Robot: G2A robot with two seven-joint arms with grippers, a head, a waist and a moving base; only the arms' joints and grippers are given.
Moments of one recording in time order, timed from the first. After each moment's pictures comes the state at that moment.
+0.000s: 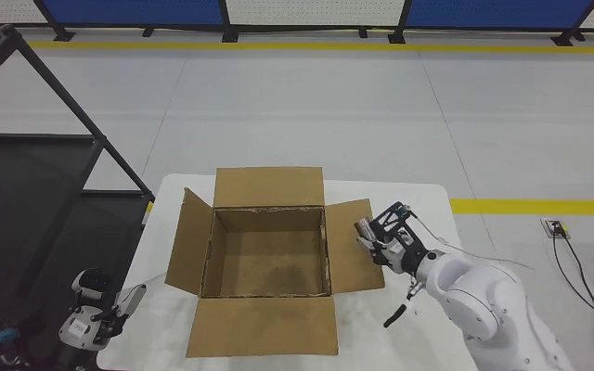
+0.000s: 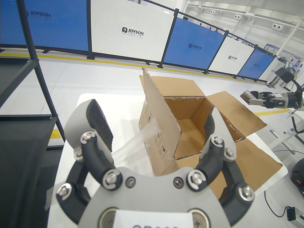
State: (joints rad) left arm 1.81 -1.20 -2.02 -2.03 0.77 -0.54 0.01; right arm -0.98 -1.12 1.25 -1.87 -1.00 -0.25 0.84
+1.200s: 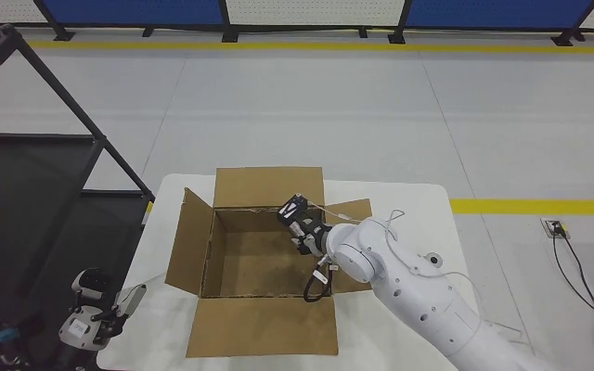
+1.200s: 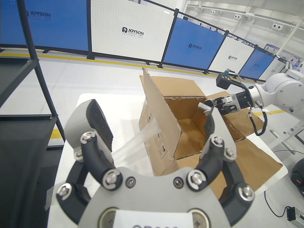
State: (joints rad) left arm 1.81 -1.20 -2.02 -2.03 0.77 -0.54 0.01; right arm -0.45 -1.33 0.67 -1.28 -0.90 -0.09 0.87
